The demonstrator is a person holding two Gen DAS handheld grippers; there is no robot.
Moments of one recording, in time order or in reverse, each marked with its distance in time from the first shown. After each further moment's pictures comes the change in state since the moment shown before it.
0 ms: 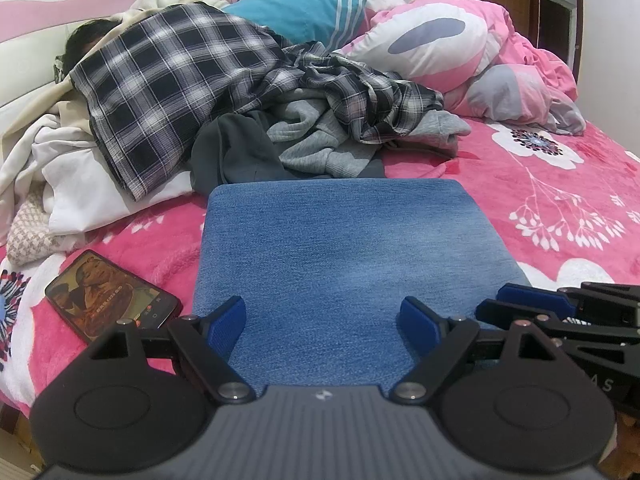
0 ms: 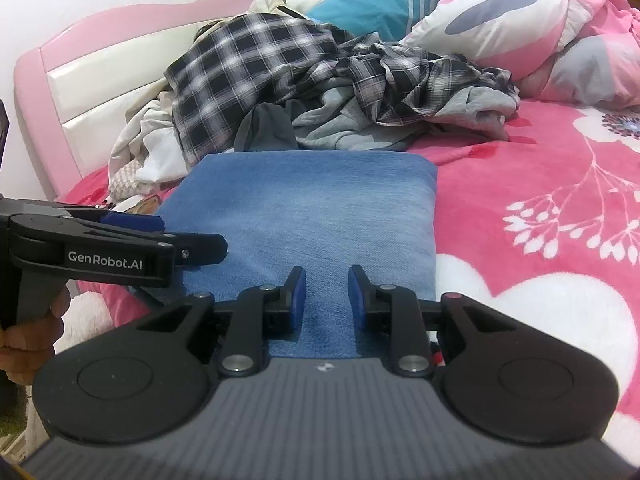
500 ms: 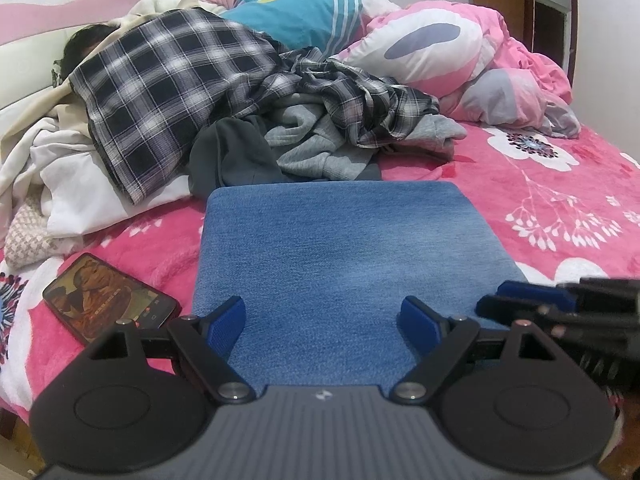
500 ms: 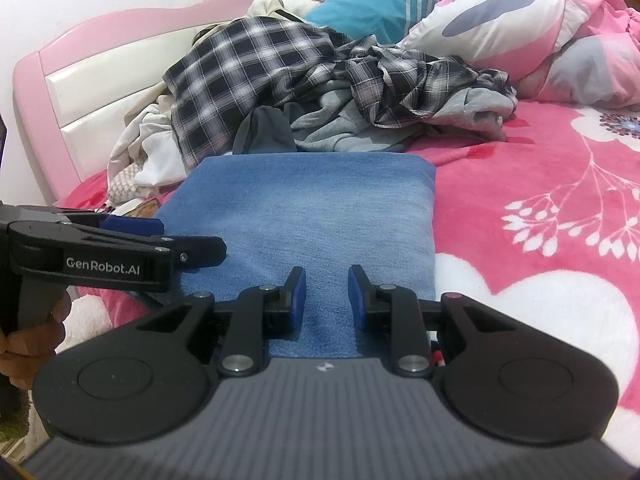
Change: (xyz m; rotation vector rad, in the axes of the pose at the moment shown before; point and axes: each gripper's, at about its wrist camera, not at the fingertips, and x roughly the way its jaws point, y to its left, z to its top) left arm -0.002 0.003 -0.004 0.001 -0.024 -0.022; right arm -0.001 -0.003 0.008 0.026 0.011 0.008
